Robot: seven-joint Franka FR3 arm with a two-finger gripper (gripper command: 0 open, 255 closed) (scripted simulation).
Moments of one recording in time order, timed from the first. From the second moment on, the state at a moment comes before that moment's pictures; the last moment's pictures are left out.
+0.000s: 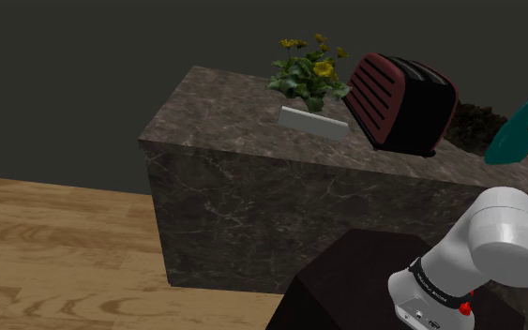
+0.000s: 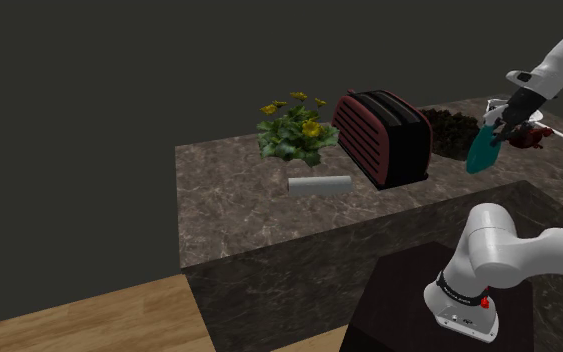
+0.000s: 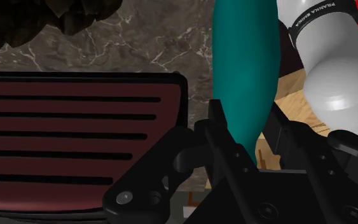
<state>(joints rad) 0.16 -1.28 -0.85 -2.01 -0.37 1.14 -1.35</state>
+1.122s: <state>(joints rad) 0.11 -1.37 -0.91 -2.16 -0.44 1.22 -1.37</state>
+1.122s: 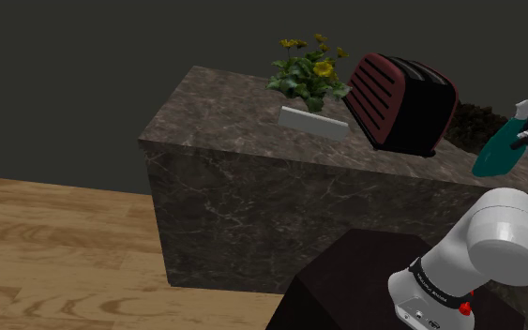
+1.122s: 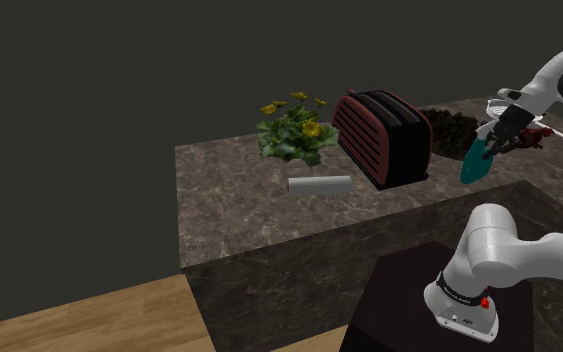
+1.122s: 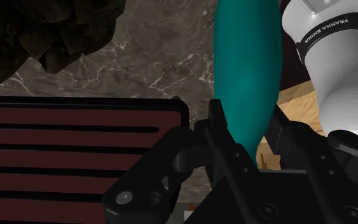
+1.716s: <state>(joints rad) 0.12 -1.34 -0.90 -2.11 -0.43 1.19 -1.38</state>
